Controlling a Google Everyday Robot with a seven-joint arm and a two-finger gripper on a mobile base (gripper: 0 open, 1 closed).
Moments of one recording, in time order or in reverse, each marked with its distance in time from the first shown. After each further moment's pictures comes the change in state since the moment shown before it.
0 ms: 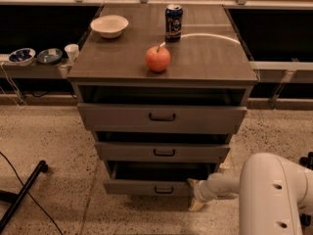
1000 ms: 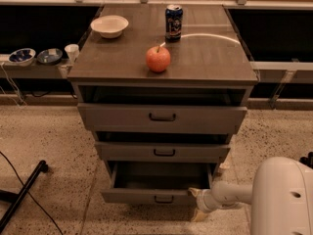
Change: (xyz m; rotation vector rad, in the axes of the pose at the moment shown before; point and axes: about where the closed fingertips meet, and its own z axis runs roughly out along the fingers) arm -0.006 0.048 -0.019 -0.052 -0.032 -0.001
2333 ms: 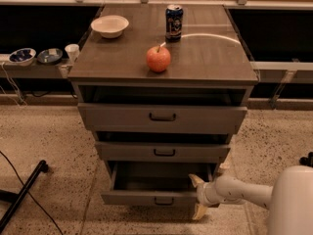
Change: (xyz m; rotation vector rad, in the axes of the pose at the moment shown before) arm -0.019 -0.028 -0.025 0.069 -0.076 -0.045
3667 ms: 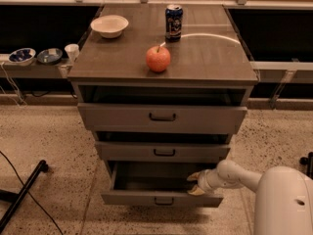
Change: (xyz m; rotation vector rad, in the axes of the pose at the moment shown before) arm 0.019 -0.052 0.014 -0.049 -0.061 0.101
